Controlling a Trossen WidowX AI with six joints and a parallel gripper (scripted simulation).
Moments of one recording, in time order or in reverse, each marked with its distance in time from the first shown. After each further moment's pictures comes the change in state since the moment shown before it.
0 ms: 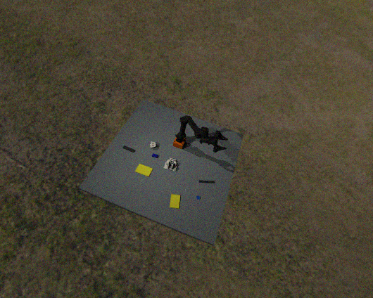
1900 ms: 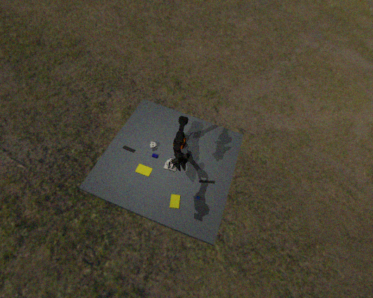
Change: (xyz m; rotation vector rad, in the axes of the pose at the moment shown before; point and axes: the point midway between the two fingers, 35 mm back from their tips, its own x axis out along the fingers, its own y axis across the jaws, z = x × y) arm -0.275 0.169 -0.196 0.822 1.042 0.330
